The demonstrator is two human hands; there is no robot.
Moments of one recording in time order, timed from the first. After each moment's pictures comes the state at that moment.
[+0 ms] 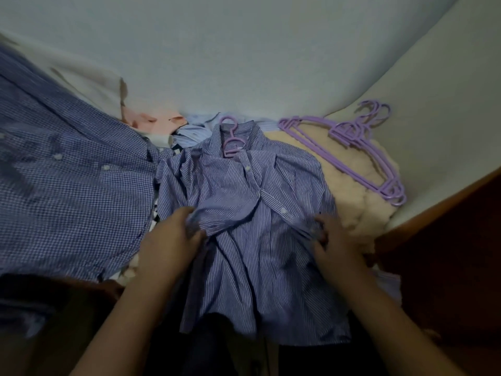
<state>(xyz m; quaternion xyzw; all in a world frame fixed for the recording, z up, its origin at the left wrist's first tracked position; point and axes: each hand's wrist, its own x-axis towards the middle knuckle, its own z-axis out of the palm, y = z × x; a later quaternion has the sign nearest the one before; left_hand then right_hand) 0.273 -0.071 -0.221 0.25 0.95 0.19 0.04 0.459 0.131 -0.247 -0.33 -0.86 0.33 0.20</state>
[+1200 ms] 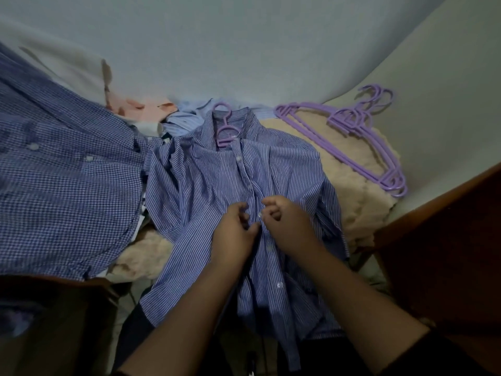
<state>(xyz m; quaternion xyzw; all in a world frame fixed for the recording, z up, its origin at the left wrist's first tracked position) 0.315 0.024 -0.283 0.20 0.86 0.44 0.16 0.384 0.120 -0.254 -0.30 -0.83 0.44 0.14</state>
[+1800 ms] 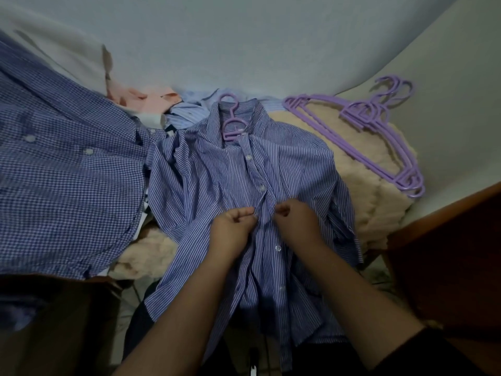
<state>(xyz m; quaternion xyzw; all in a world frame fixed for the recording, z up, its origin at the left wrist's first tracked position) 0.295 0.021 -0.291 0.04 0.75 0.59 0.29 0.367 0.129 -0.275 -0.40 -0.82 0.40 0.08</state>
